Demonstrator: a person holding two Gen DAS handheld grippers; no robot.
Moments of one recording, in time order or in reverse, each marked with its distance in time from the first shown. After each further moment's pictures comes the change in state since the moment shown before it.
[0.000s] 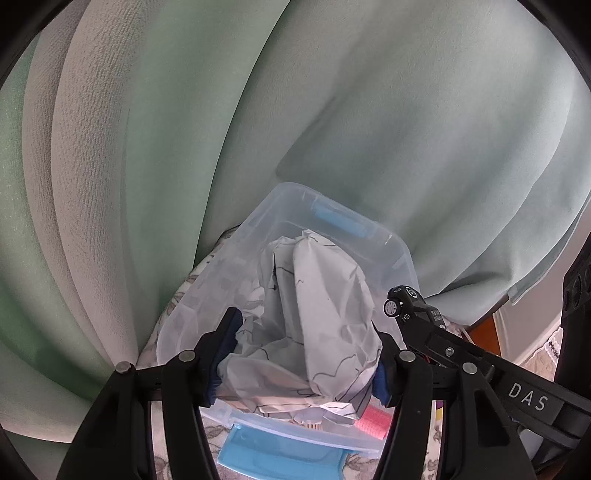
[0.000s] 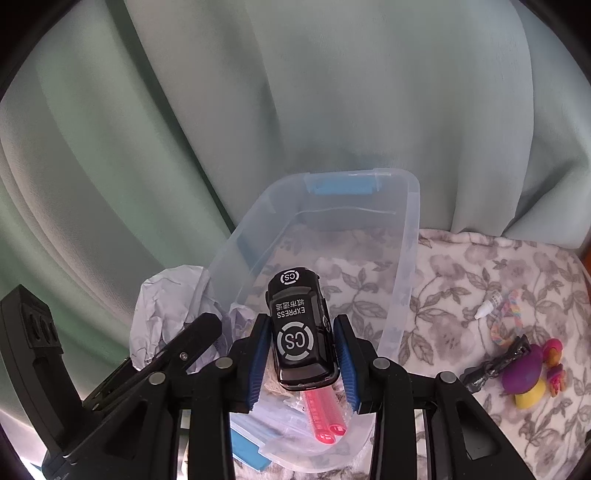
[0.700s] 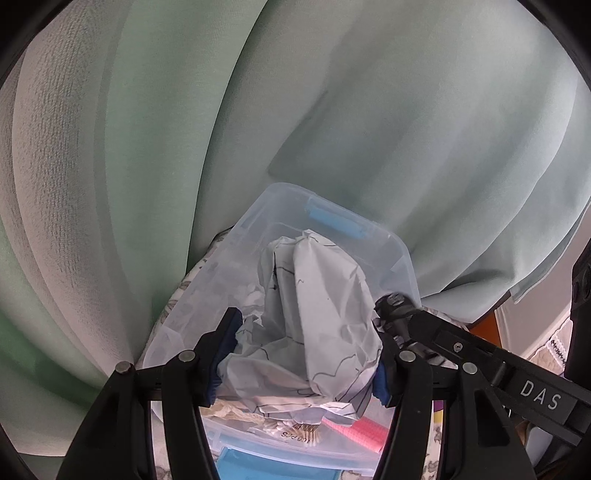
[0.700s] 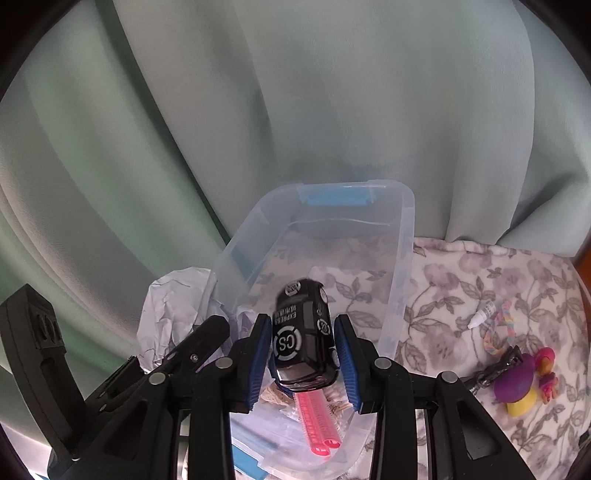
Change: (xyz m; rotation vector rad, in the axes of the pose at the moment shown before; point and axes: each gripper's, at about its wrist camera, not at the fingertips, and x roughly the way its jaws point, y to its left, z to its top) left arm 0.000 -0.006 0.007 0.027 0.029 -0.006; right arm -0.004 0.000 0.013 0.000 -0.003 -0.019
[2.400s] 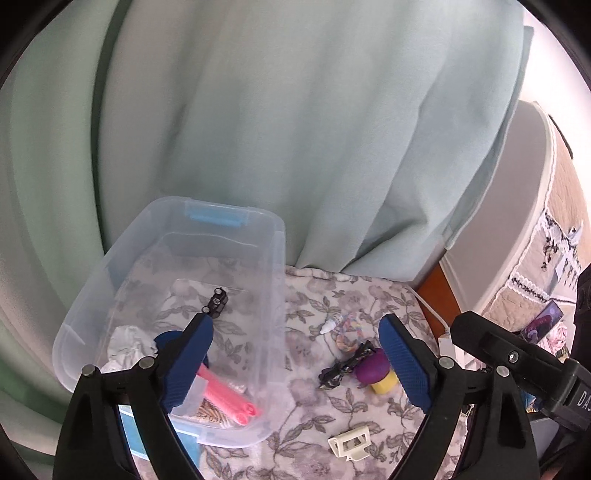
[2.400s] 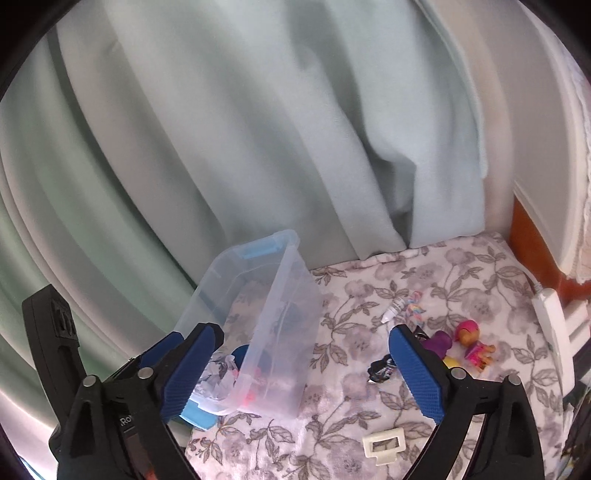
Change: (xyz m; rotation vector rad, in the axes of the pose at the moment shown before) left arm -0.006 -0.142 -0.032 0.272 0.012 -0.133; right arm -0.129 -0.124 -0.052 0.217 -0.226 -0.026
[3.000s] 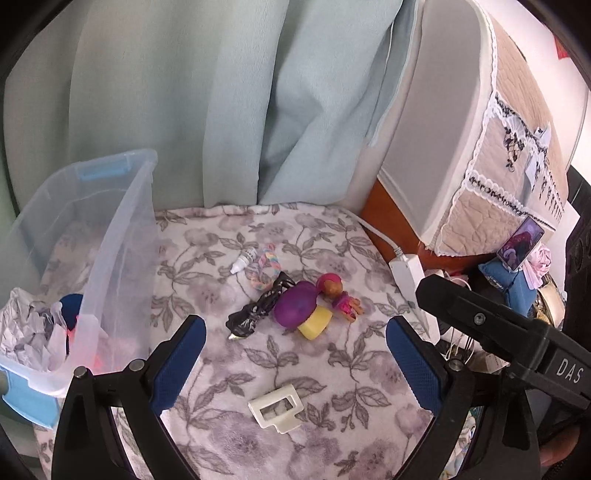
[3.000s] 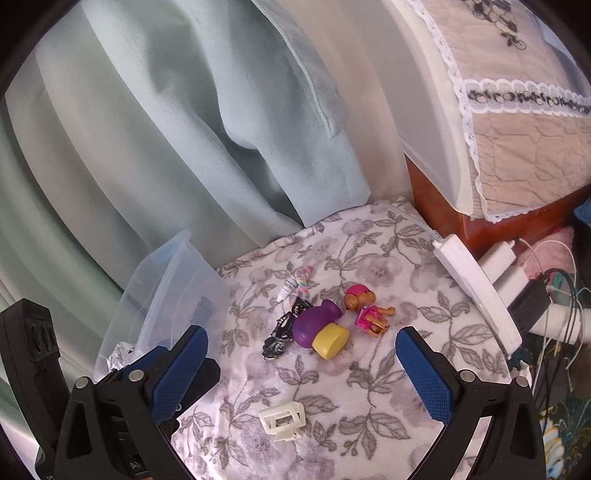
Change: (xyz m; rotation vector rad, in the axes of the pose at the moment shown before) left arm 0.057 -0.092 -0.066 0.141 0.197 -0.106; right arm -0.021 -0.110 -0.038 0.135 0.000 -0.175
